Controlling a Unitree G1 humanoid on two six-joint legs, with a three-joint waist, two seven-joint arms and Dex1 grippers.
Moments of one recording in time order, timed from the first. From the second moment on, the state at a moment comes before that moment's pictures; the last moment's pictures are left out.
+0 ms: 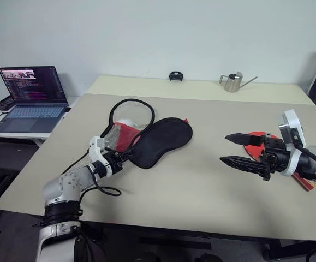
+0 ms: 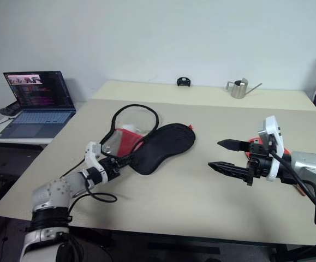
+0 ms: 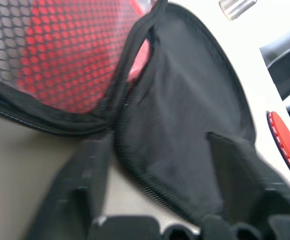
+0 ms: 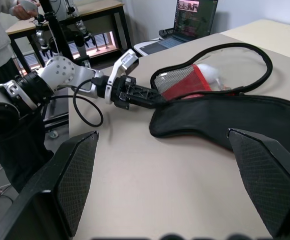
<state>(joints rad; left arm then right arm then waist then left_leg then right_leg) -0.53 0.40 0.33 0.33 -0.68 0.95 -0.50 -0.34 -0.86 -0.27 -0.43 0.94 0.86 0.91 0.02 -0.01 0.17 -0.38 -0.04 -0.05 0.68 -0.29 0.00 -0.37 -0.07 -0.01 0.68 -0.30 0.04</state>
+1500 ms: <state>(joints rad) -0.66 0.20 0.04 0.37 -0.58 0.91 -0.63 -0.29 -0.87 -0.32 -0.47 0.96 0.86 0.86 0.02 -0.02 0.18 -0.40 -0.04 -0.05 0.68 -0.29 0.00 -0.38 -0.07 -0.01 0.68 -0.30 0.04</state>
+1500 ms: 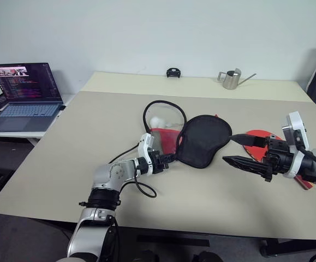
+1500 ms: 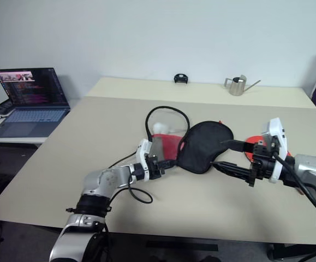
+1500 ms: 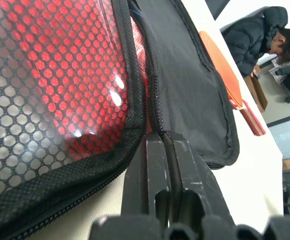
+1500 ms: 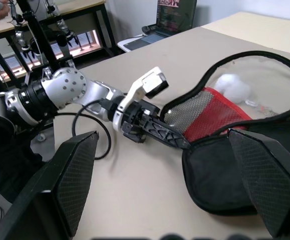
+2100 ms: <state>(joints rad) -0.44 0.46 -0.06 0.04 -0.56 0.91 -0.83 -0.27 -0.88 -0.33 -0.48 0.97 0.86 0.84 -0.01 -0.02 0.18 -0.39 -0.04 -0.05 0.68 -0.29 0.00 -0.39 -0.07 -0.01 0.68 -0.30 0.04</state>
